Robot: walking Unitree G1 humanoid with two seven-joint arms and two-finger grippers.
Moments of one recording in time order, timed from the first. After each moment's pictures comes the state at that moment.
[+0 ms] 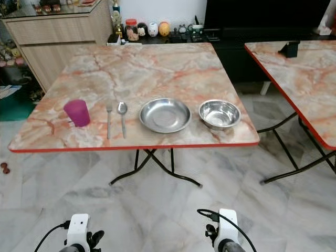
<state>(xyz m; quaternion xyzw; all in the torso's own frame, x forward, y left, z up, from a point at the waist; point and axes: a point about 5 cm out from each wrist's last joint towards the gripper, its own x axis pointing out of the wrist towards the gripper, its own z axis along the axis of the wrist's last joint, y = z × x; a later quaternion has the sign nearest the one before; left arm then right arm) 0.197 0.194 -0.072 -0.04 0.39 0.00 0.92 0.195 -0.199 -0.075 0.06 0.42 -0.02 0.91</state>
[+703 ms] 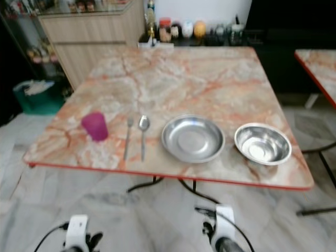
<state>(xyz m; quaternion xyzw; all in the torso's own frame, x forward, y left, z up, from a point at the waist) 0.194 0.191 -0.074 -0.04 0.39 -0.01 0.92 0.189 -0.203 -0.077 0.06 0.43 -0.02 0.90</state>
